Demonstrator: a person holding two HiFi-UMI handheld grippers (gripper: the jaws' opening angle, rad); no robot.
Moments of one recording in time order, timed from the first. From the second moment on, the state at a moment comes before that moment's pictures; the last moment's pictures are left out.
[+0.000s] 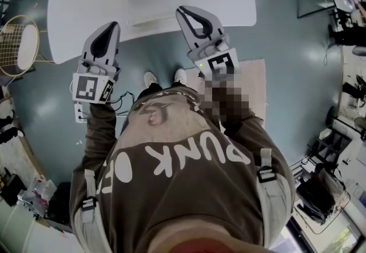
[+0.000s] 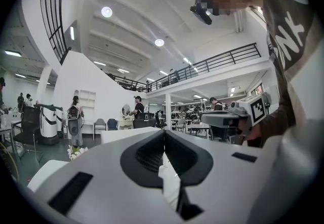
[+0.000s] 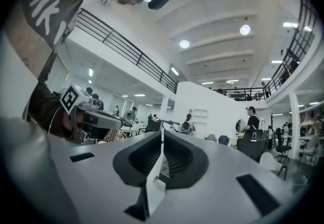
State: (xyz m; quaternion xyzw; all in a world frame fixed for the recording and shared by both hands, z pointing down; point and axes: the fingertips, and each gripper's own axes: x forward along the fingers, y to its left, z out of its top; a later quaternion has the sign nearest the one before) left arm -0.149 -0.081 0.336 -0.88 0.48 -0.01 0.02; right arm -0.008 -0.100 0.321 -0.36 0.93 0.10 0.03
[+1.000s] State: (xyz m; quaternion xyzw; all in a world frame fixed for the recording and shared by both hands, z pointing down) left arm -0.144 -0.078 0.328 -0.88 0.47 -0.01 0.03; right arm -0.019 -0.092 0.345 -0.34 0.93 0.10 -0.01
